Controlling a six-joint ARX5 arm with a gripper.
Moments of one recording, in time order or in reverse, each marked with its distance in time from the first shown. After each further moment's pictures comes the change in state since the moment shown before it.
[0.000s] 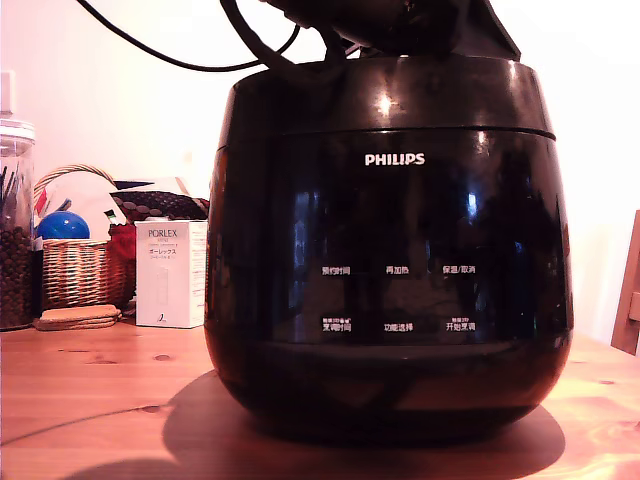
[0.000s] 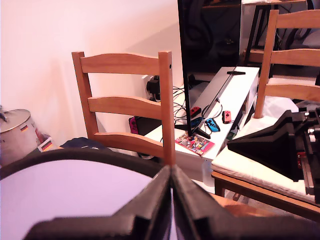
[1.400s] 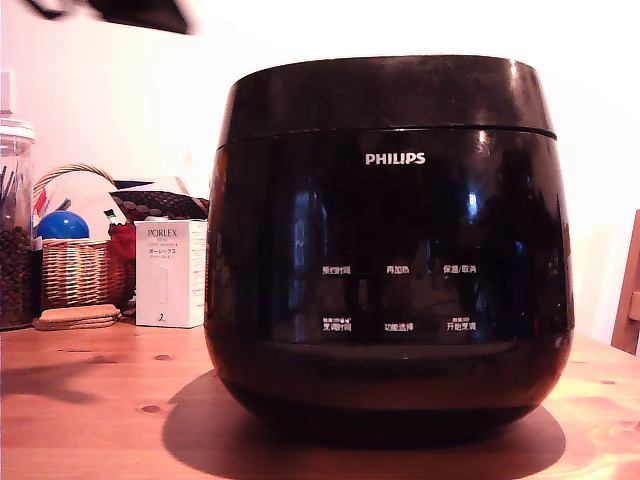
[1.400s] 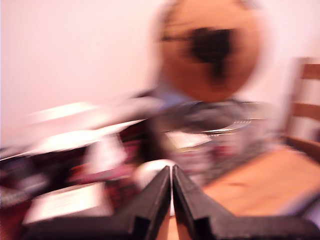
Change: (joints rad) arm 0.628 -0.323 0.060 -0.315 -0.069 0.004
